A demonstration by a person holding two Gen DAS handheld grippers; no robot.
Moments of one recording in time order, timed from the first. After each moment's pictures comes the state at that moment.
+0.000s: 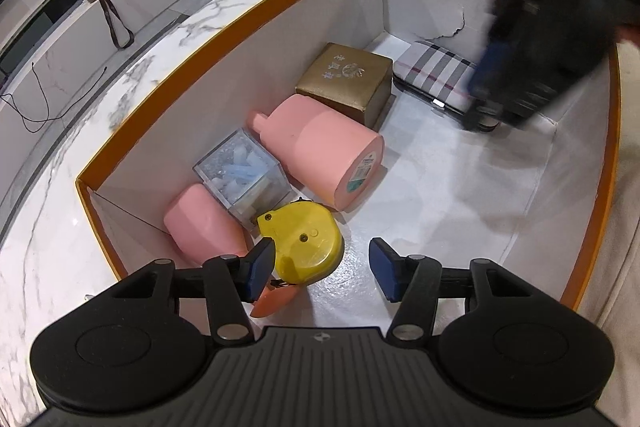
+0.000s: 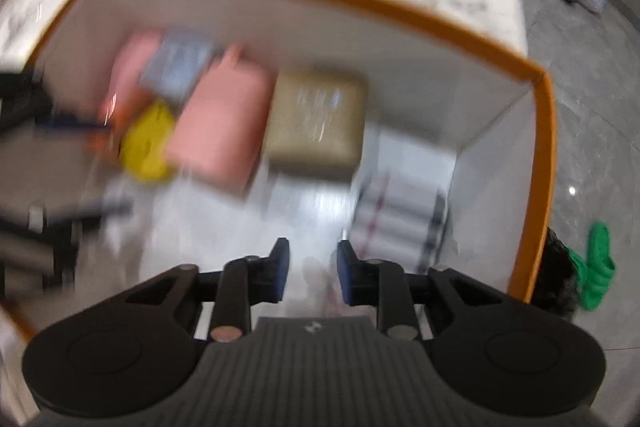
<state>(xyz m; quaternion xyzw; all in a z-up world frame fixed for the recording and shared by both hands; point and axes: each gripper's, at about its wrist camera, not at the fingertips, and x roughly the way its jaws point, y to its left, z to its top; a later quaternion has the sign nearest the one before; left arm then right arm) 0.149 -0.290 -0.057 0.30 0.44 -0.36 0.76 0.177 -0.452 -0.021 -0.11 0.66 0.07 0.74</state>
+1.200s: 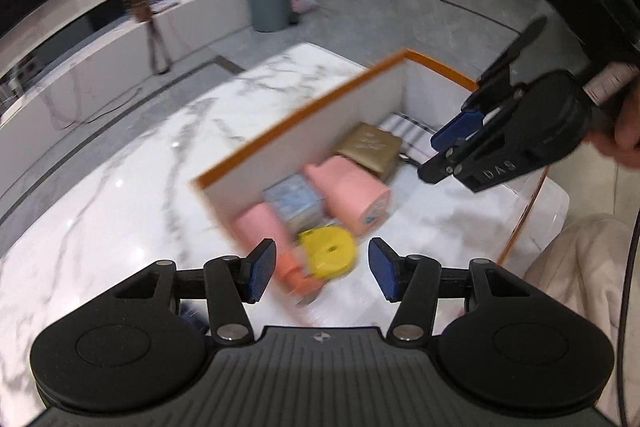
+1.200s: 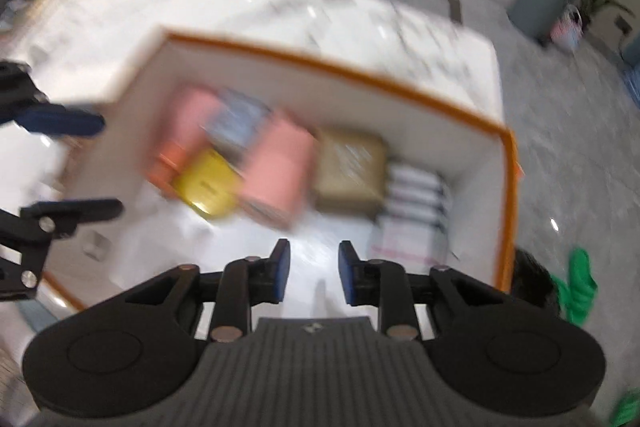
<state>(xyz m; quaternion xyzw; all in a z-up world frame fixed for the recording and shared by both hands) 0.121 -0.207 0.030 0.20 0.39 -0.35 0.83 0.128 -0.383 0.058 -0.09 0.53 0.09 0.84</state>
